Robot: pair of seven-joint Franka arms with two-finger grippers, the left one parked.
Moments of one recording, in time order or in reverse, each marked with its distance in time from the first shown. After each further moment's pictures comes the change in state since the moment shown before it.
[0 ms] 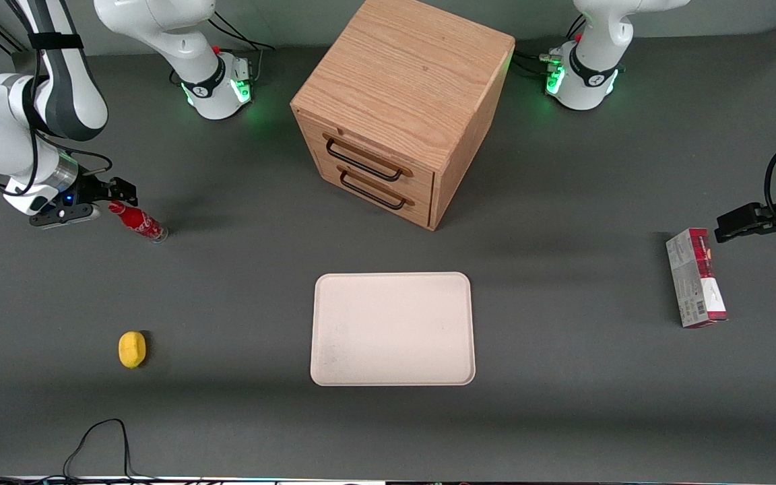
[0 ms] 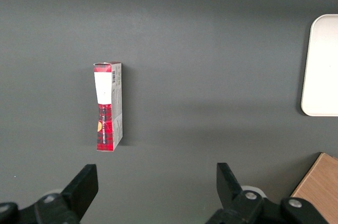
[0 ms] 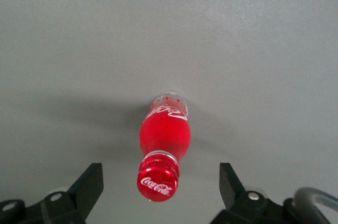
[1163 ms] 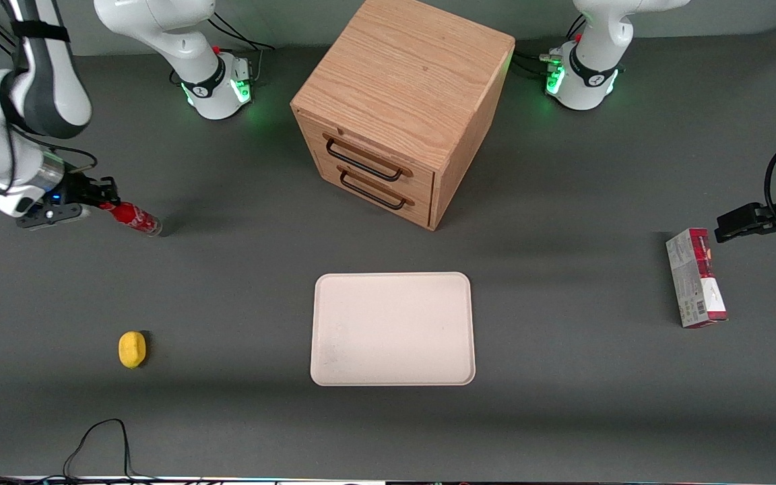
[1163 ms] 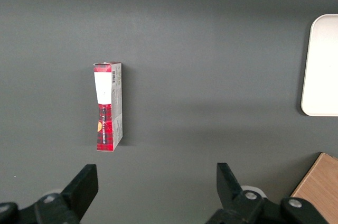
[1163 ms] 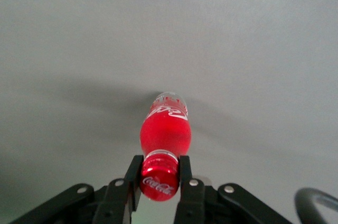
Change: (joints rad) arm 0.012 -0.005 0.051 0.228 0.000 -0.304 0.007
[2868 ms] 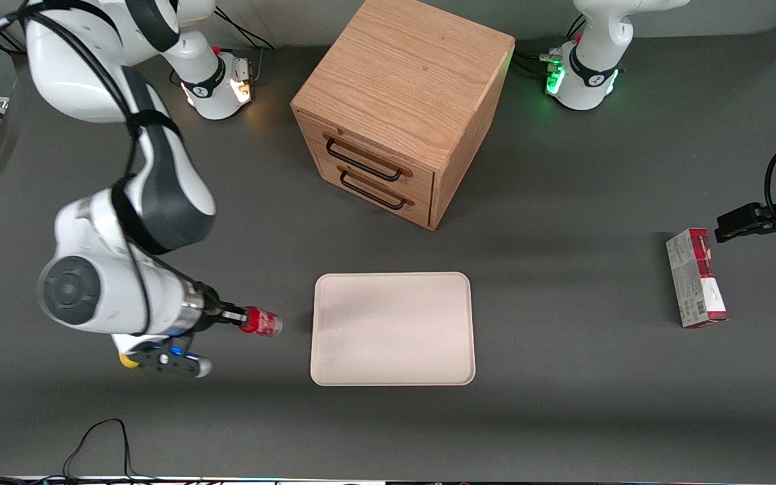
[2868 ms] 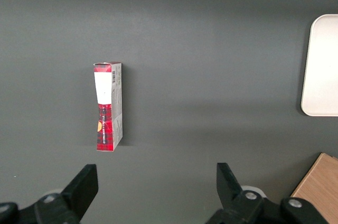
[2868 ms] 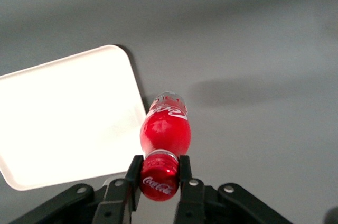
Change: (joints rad) arm 0.072 0.942 0.498 1.369 0.137 -0.369 0.947
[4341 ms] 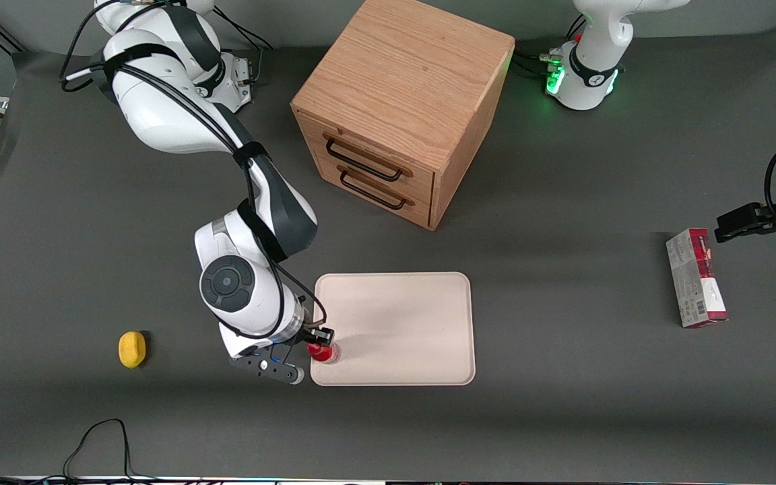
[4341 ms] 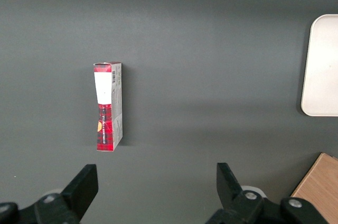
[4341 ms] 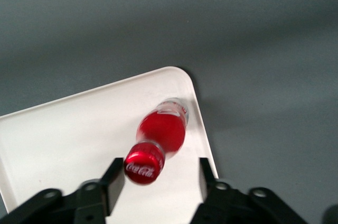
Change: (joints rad) arm 0.137 0.158 0.000 0.038 -0.092 0.273 0.164
